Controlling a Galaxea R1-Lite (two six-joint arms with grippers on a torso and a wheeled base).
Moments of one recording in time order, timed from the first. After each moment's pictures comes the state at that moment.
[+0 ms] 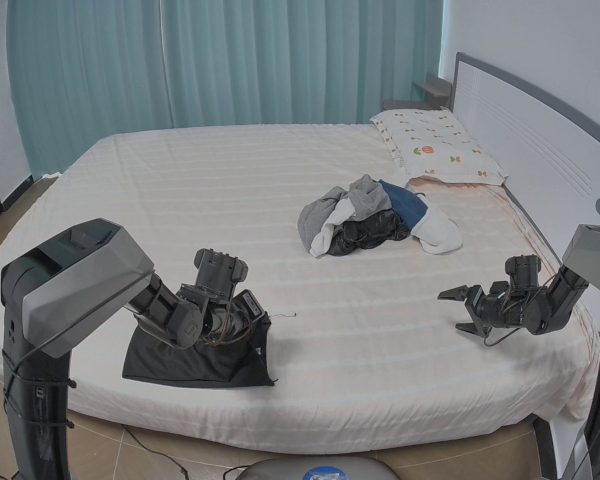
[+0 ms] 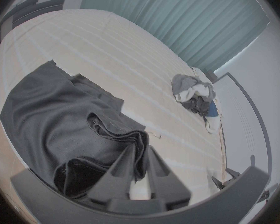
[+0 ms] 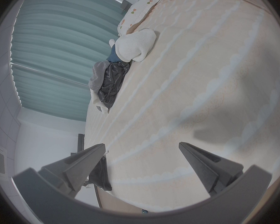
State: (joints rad) left arm -0.41 2.33 -1.17 -0.42 0.09 -0.90; right arm -0.04 2.34 -0.92 -0.74 0.52 0.78
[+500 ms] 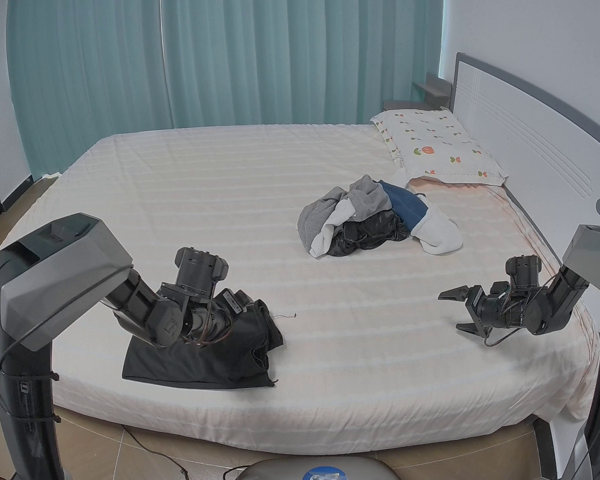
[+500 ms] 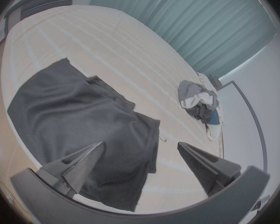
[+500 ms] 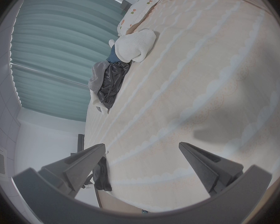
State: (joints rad) left arm -0.37 2.27 -1.08 -0.42 0.08 -0.96; right arm -0.04 2.34 -0.92 -0.74 0.52 0.78
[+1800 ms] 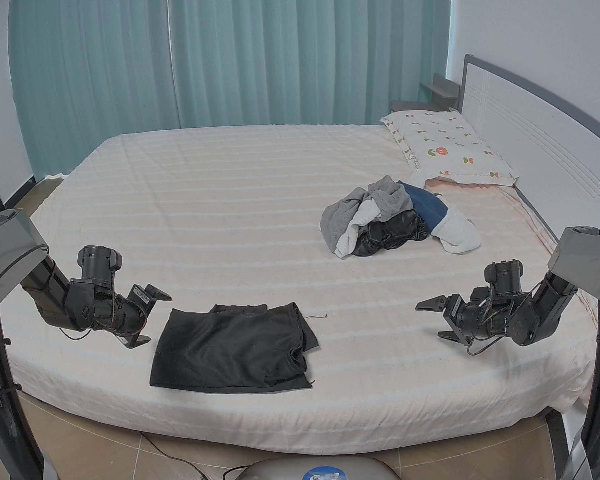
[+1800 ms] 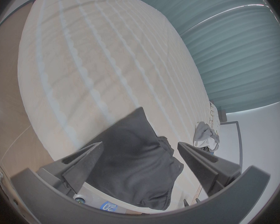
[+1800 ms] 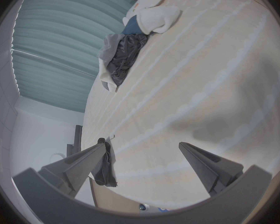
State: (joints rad) left arm 0.03 2.16 -0.90 -0.44 -0.23 -1.01; right arm 0.08 2.33 -0.86 -0.77 0.44 0.77
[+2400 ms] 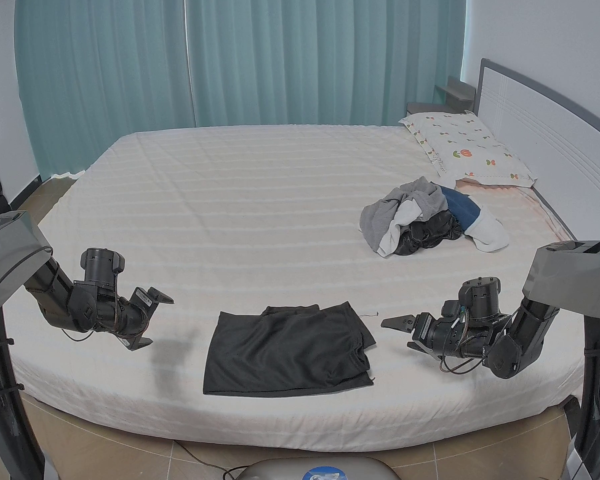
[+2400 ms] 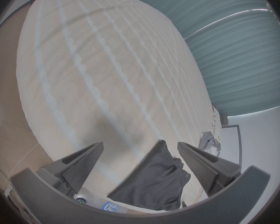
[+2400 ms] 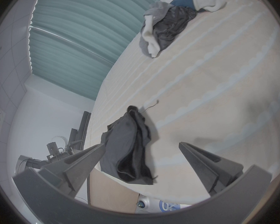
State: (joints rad) left arm 0.03 2.18 -0.90 -0.44 -0.23 -1.00; right arm 0.27 2.34 -0.71 -1.06 0.39 0.77
